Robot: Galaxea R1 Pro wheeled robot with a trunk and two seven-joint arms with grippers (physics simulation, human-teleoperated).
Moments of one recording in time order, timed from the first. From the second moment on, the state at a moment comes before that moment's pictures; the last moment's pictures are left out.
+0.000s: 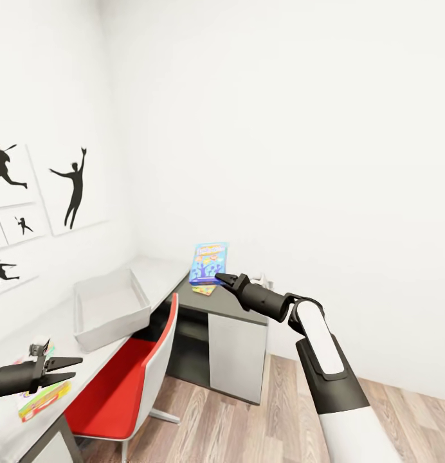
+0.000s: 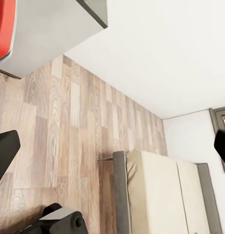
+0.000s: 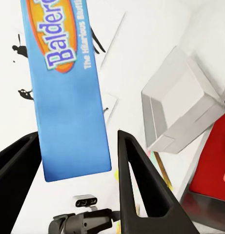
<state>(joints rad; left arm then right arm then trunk) -0.57 0.60 0.28 -0.59 -0.08 0.85 -1.56 -0.59 0.15 0.10 -1.41 -1.27 0.86 -0.21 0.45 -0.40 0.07</state>
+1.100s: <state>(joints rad) -0.57 0.60 0.28 -0.59 -0.08 0.85 -1.56 -0.59 0.15 0.11 -1.42 -1.27 0.85 -0.21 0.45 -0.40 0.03</state>
